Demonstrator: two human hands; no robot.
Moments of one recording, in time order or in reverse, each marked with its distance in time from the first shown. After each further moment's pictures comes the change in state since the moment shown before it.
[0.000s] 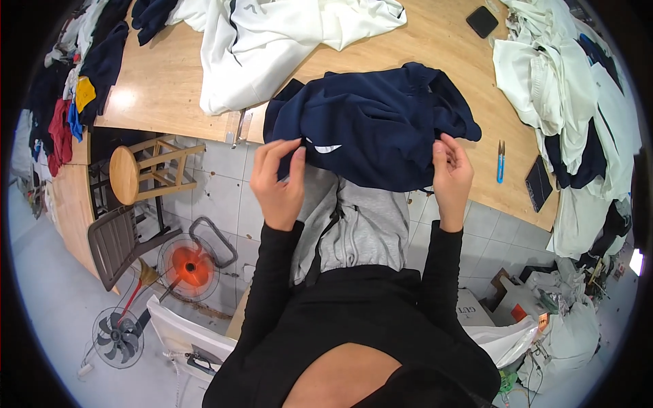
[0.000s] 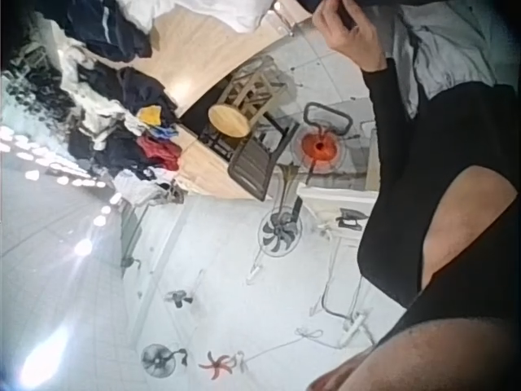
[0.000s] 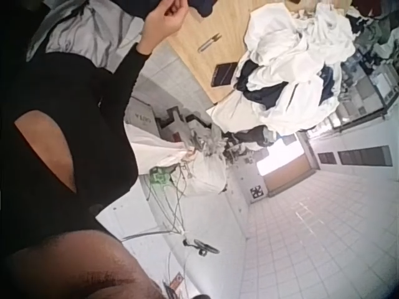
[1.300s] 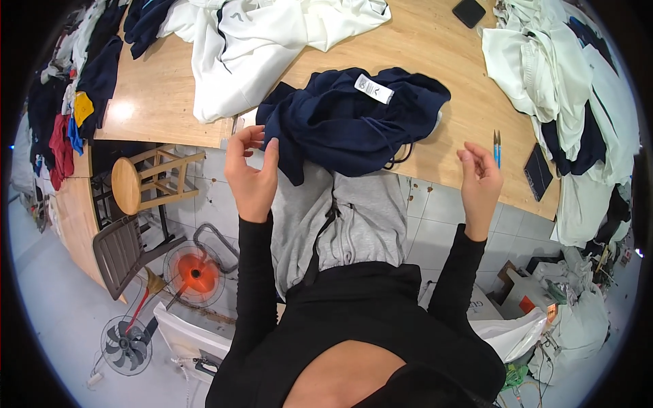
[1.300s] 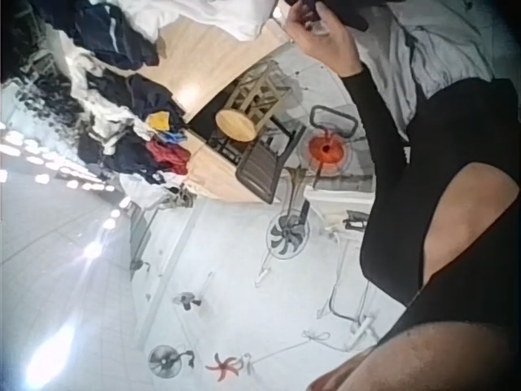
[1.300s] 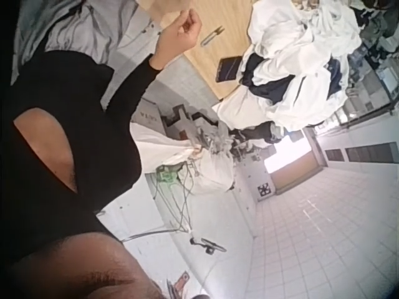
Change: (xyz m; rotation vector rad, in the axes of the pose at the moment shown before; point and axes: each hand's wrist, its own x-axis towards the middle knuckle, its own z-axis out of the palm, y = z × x) left_hand 0.031 -0.008 -0.013 -0.028 -0.056 -0.179; right_hand 0.000 -0.022 -0.071 -0.185 0.041 -0.068
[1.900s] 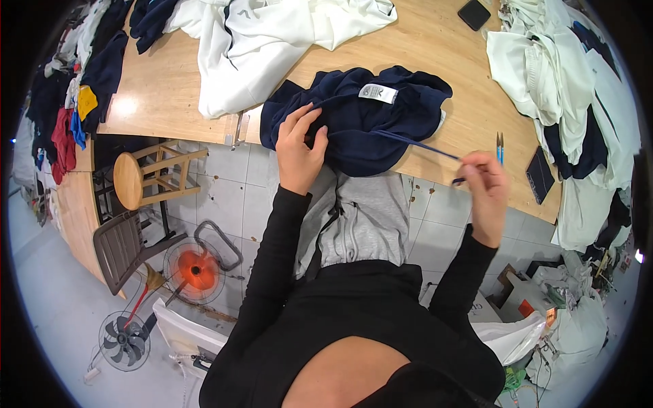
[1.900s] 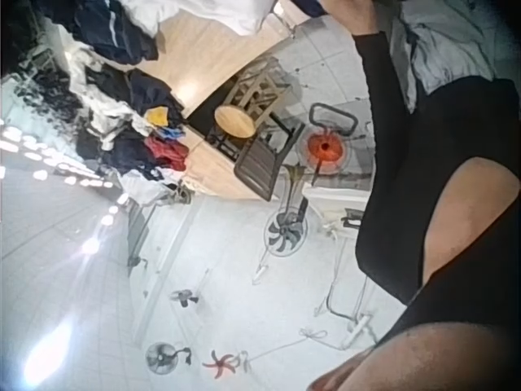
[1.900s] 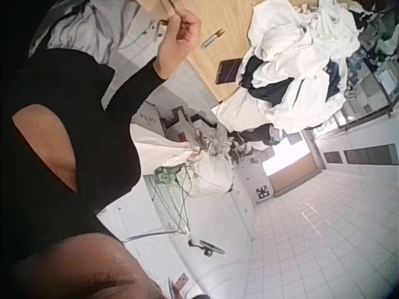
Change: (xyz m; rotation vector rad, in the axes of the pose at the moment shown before) left_hand -0.005 -0.013 0.069 0.011 -0.126 0.106; right_hand -0.011 -0.048 -0.015 0.383 -0.326 0.080
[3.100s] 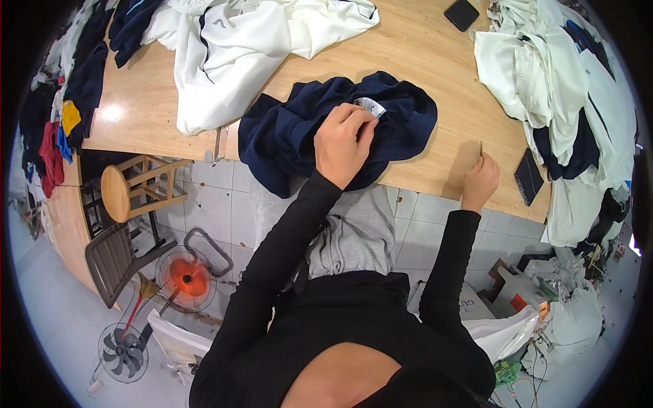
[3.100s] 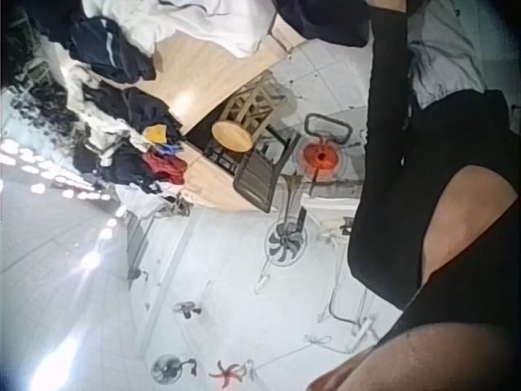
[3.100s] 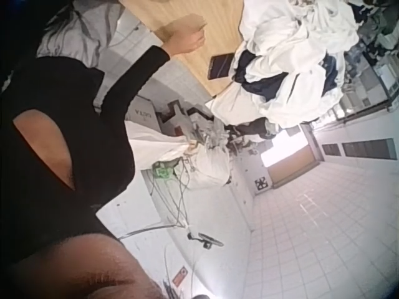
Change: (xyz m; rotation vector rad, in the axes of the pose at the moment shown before) left_hand 0.034 0.054 0.093 -0.015 -0.059 0.265; right_hand 0.052 0.156 -0.113 -1.332 0.629 -0.105
